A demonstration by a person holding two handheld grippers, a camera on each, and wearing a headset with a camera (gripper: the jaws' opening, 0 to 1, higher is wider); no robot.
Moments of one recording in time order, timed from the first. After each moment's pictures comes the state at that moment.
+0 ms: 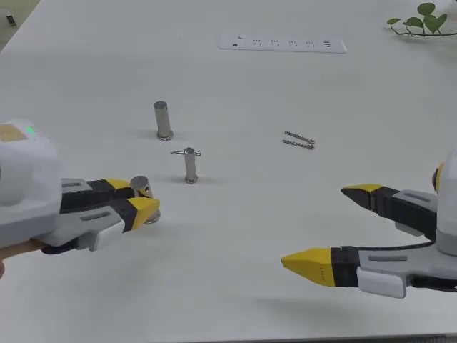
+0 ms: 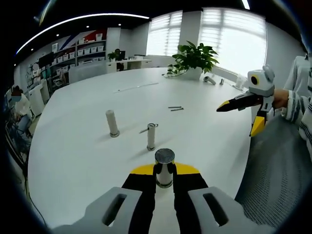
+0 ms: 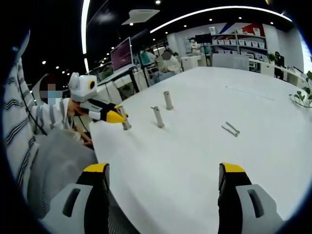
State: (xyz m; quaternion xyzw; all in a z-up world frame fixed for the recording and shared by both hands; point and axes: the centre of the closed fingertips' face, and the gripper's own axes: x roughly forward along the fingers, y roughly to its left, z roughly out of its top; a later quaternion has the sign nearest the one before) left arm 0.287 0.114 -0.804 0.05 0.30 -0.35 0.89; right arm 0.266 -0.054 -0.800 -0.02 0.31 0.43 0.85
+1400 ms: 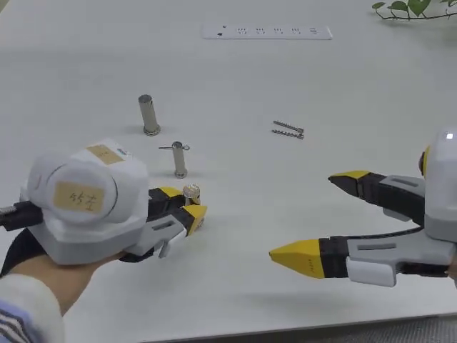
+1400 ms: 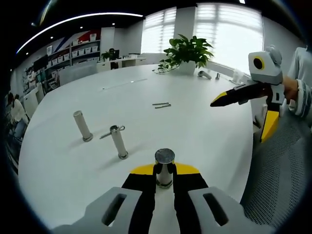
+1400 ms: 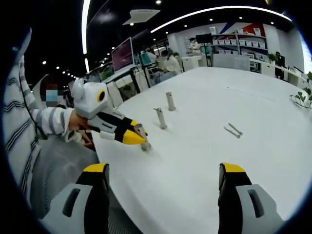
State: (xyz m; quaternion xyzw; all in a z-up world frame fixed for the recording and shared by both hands) left arm 0.291 0.057 -0.836 0.07 0.30 -0.37 0.88; right arm 0.264 -0.047 -0.797 -0.02 0.31 0.43 0.85
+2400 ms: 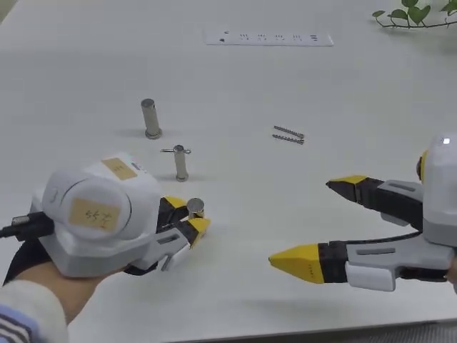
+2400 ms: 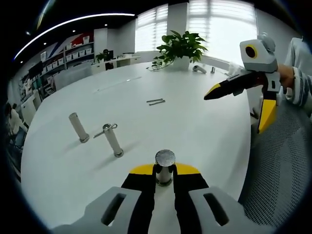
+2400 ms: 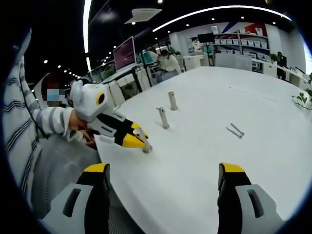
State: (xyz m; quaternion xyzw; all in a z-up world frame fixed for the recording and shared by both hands) left arm 0.284 0.055 -0.838 0.10 0.30 -0.38 0.87; right arm 0.262 -0.044 -0.795 -0.02 0.31 0.44 0.84
